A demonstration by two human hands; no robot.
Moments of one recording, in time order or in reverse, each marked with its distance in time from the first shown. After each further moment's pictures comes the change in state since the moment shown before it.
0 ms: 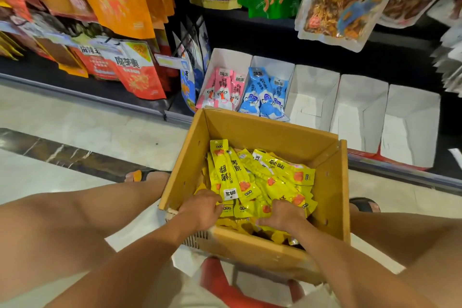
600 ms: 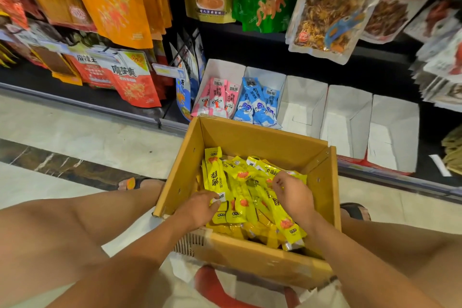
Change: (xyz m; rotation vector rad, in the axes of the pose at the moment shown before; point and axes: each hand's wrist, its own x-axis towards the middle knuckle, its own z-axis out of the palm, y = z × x) left_hand 0.001 0.001 -0.012 -0.282 0.062 -0.017; right_hand -0.027 0.012 -0.064 0.334 0.619 -0.117
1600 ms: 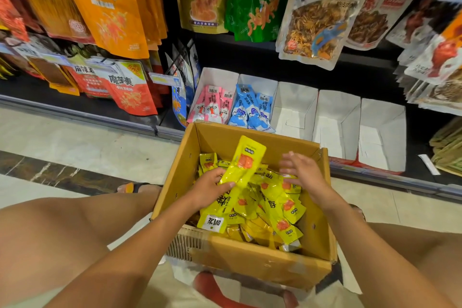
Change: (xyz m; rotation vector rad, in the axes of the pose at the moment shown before) left_hand 0.010 0.058 -0.042 -0.682 0.079 0.160; right_hand 0.019 0.001 -0.078 0.970 -0.147 0.248
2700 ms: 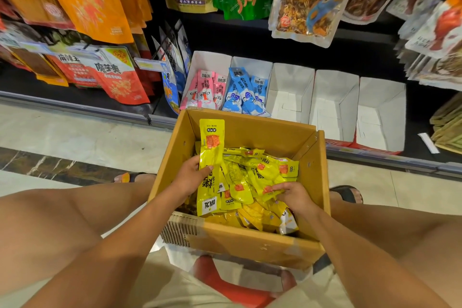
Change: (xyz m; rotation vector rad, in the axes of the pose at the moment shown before) left_hand -0.007 -0.008 -0.007 -0.169 0.189 -0.126; right_hand 0.001 0.134 0.006 -0.294 -0.073 0.190
